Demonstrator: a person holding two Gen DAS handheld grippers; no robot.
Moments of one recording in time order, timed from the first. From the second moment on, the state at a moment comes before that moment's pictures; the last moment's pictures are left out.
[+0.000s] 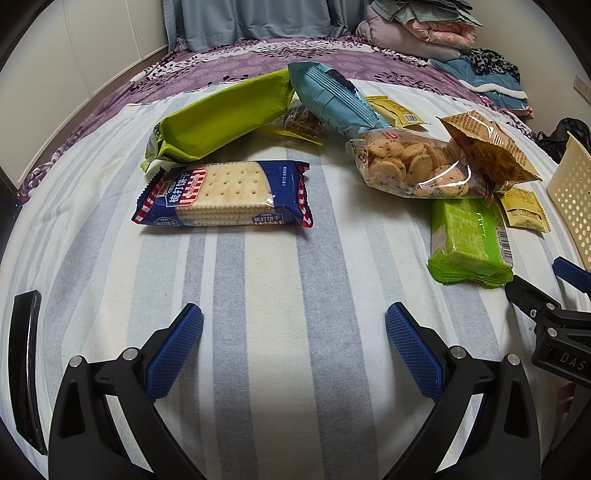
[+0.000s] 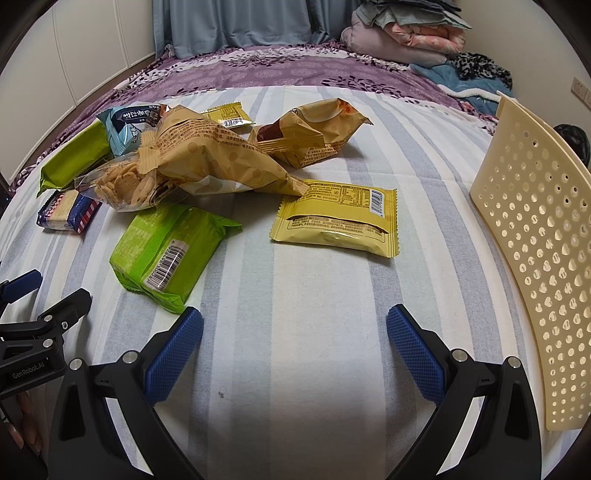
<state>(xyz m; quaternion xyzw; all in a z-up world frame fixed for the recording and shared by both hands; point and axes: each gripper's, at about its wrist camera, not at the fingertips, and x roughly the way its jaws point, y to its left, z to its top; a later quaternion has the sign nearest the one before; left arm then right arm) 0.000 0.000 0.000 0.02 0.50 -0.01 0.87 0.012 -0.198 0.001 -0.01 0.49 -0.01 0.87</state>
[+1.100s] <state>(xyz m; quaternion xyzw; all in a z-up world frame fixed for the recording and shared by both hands) -0.001 0.001 0.004 0.01 0.50 -0.01 0.87 0.011 -0.196 0.000 -0.01 0.48 -0.01 0.87</state>
